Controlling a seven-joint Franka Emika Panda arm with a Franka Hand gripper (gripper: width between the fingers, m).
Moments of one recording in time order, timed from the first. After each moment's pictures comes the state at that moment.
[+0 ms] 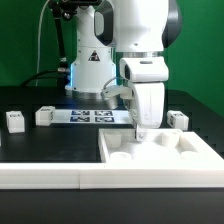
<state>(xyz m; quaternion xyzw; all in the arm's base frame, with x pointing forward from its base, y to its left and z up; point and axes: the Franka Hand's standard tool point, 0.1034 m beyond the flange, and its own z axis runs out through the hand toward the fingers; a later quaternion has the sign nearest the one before) 0.488 0.063 0.008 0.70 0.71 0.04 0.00</state>
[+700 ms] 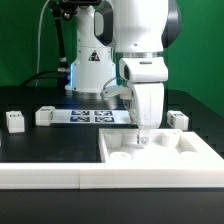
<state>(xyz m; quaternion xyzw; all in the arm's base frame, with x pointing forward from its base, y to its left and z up) 0.488 0.062 0.008 0.70 0.71 0.04 0.00</state>
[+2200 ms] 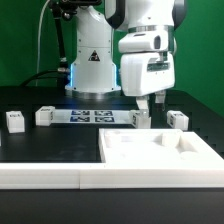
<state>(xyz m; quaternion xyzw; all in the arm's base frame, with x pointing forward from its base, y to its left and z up) 0.449 0.095 0.047 0.90 0.43 0.08 0.00</state>
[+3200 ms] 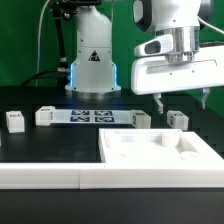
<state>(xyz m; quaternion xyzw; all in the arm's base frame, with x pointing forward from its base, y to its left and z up) 0.438 0.162 0.050 1.00 -0.03 0.07 -0.06</state>
